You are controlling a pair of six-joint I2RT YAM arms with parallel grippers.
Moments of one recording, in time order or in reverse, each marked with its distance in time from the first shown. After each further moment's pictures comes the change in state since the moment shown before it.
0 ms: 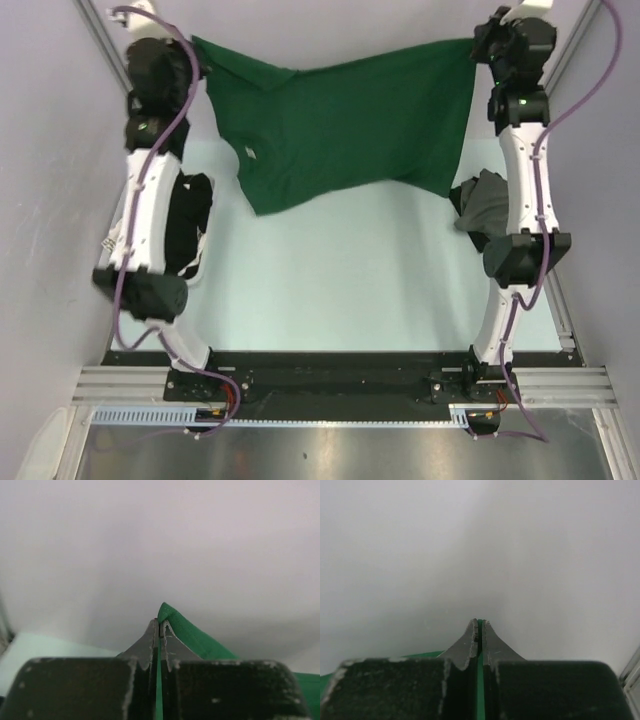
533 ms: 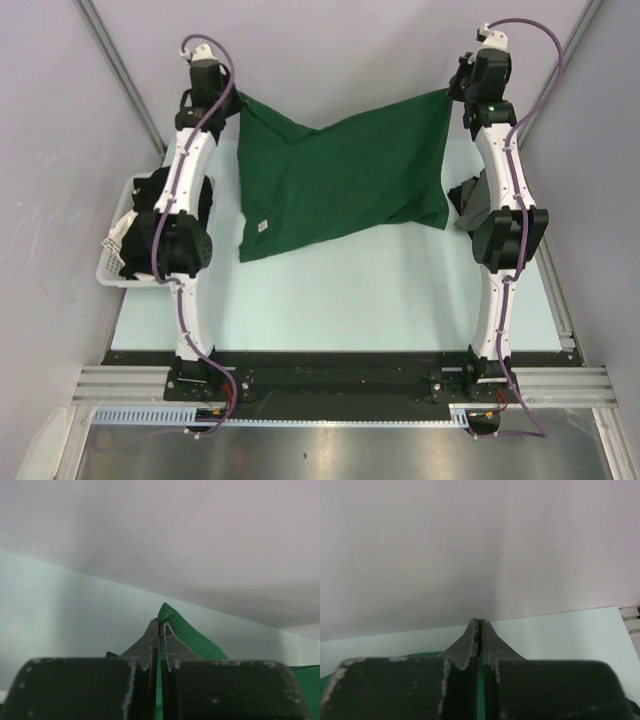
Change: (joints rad) left arm 0.000 0.314 0.165 -0.219 0.064 -0.108; right arm 0.015 0.141 -0.044 -0.105 0.047 0.028
